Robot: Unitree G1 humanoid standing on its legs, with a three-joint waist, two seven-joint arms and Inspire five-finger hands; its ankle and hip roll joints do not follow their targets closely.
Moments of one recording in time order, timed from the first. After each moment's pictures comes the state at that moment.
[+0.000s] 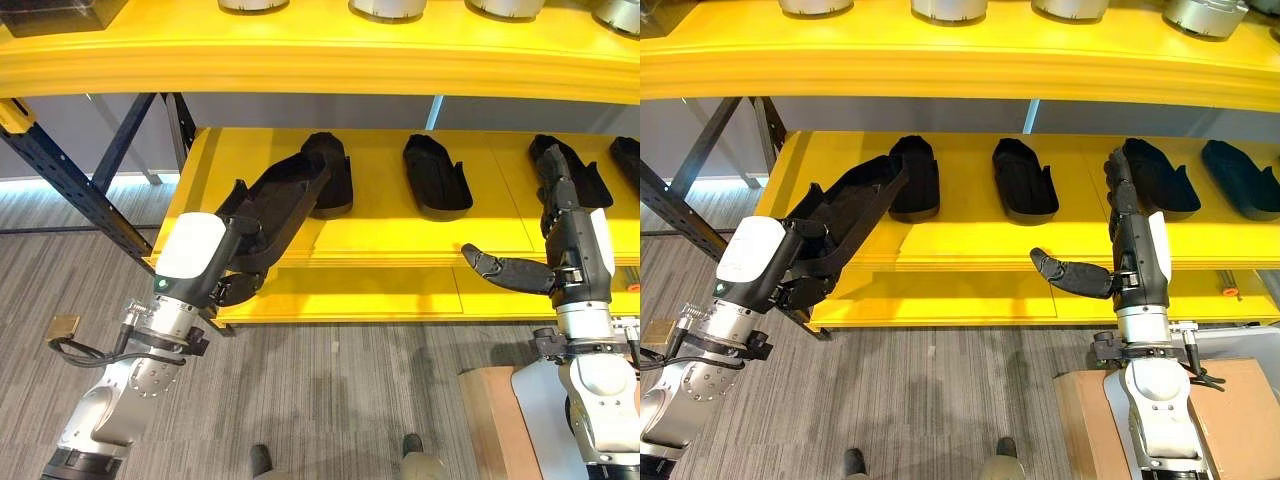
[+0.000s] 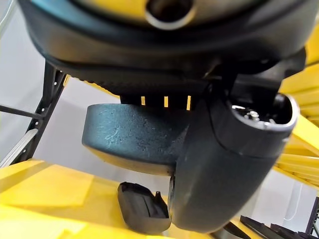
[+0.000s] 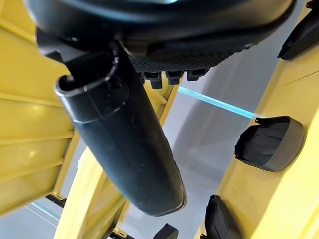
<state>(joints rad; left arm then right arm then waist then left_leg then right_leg) 0.02 0.76 0.01 -0.17 0.49 -0.27 0.23 0.05 -0.51 -0.18 -0.20 0.16 -0.28 -0.06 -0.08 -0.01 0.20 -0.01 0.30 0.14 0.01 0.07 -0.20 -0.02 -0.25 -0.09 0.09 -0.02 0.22</state>
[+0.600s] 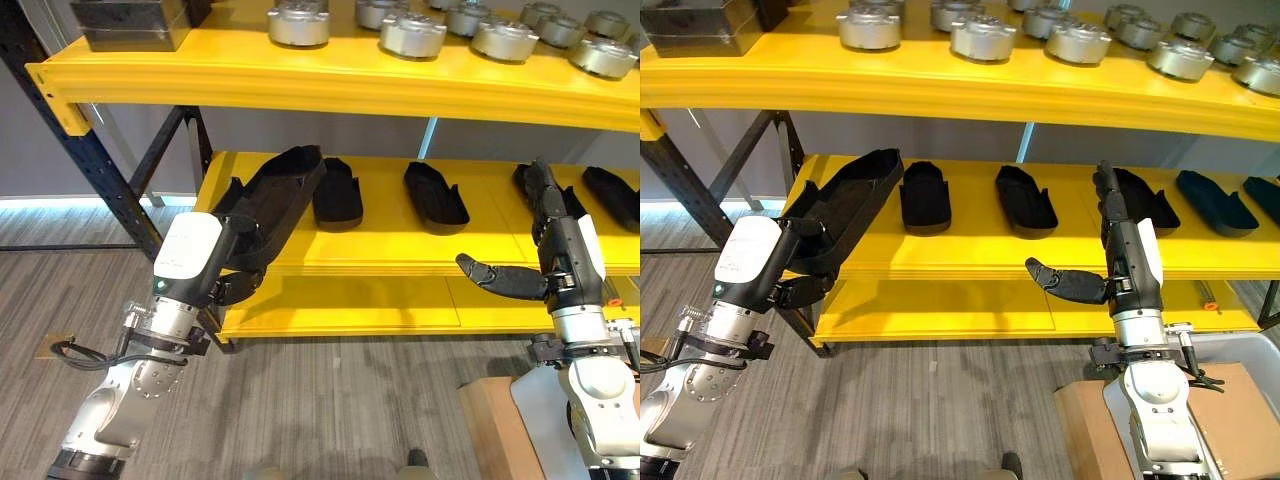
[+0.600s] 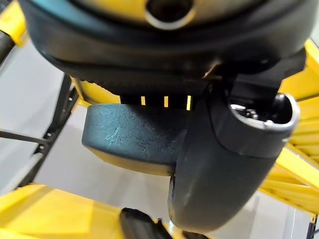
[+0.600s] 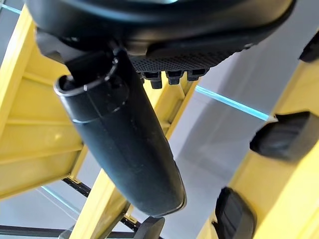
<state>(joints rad) 0.01 0.77 0.00 -0.15 0.50 -0.26 0.26 0.06 -0.51 -0.15 -0.20 0.15 -0.25 -0.04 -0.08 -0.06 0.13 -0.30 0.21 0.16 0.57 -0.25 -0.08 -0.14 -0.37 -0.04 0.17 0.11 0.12</state>
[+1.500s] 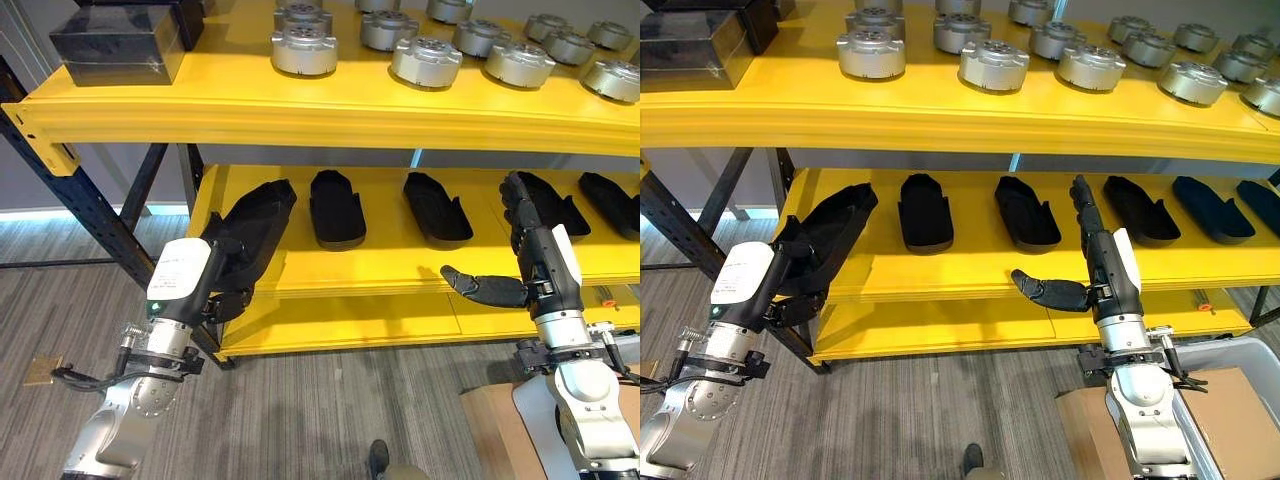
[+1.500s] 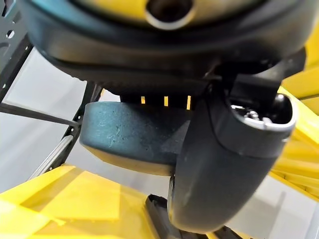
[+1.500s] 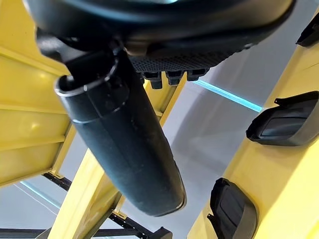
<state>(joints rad) 0.11 0.68 0.04 -0.14 0.52 -0.22 0.23 0.07 -0.50 -0.12 -0.19 0.13 -0.25 -0.02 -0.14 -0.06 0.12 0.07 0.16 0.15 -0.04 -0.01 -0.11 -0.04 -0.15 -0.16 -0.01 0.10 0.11</state>
